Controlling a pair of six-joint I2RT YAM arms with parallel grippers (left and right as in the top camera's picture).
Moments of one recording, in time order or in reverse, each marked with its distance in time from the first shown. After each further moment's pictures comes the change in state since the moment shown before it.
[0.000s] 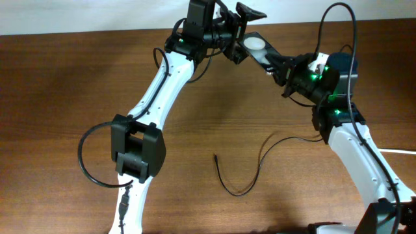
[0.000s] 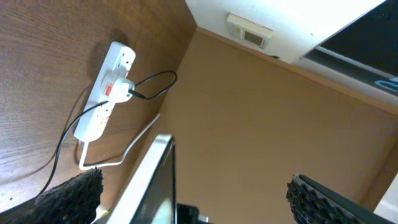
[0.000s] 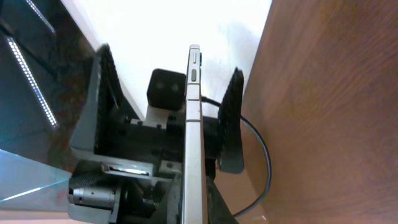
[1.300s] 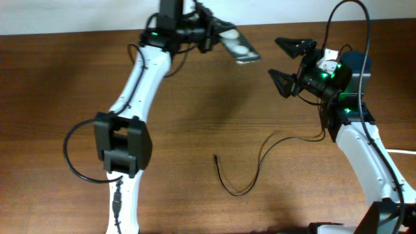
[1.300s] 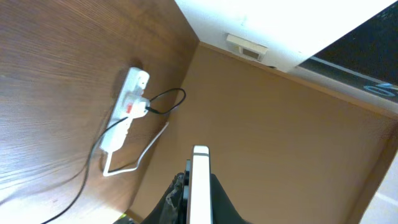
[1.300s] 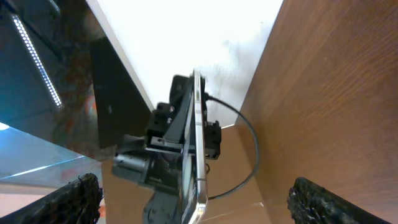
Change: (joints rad) left arm 0.145 0.001 0.000 -0.077 0.124 0.158; right arm -0.083 0.000 0.014 0.005 -0.148 -0.048
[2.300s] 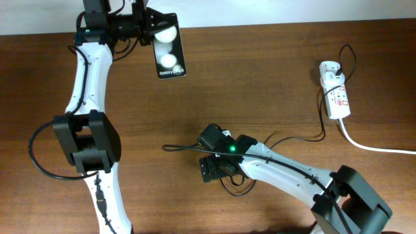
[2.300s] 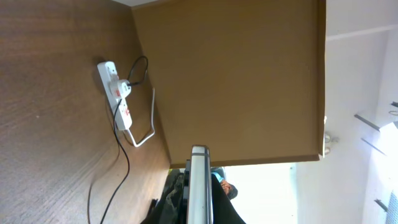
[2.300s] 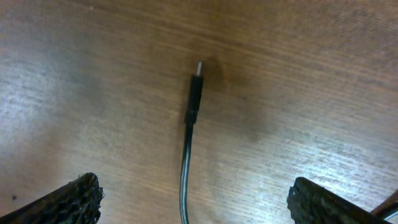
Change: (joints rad) left arm 0.311 0.000 0.000 -0.002 0.596 0.592; right arm 0.881 0.222 0.015 -0.921 0.787 -0.974
